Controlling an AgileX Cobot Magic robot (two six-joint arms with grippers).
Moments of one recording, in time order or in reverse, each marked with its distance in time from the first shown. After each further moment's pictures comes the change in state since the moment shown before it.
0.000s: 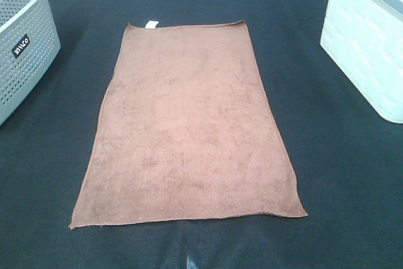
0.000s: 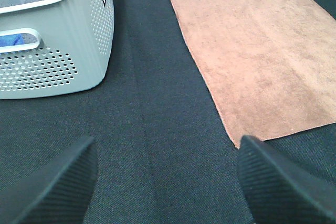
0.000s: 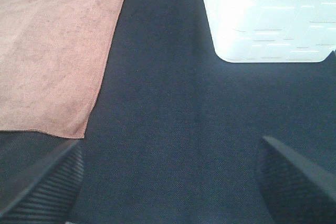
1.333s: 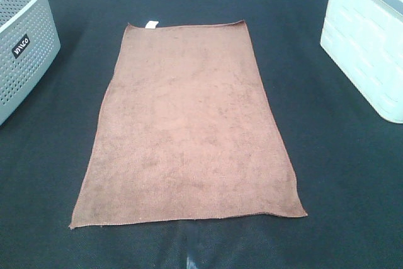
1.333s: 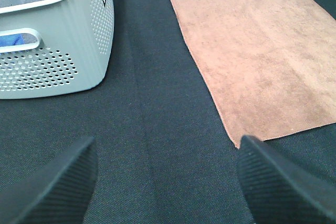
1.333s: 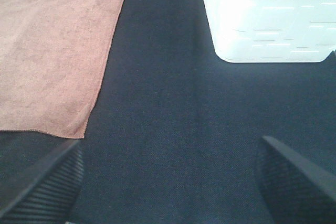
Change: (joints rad) left arm 0.000 0.000 0.000 0.000 0.000 0.000; right arm 0.000 0.000 0.000 0.000 0.000 0.000
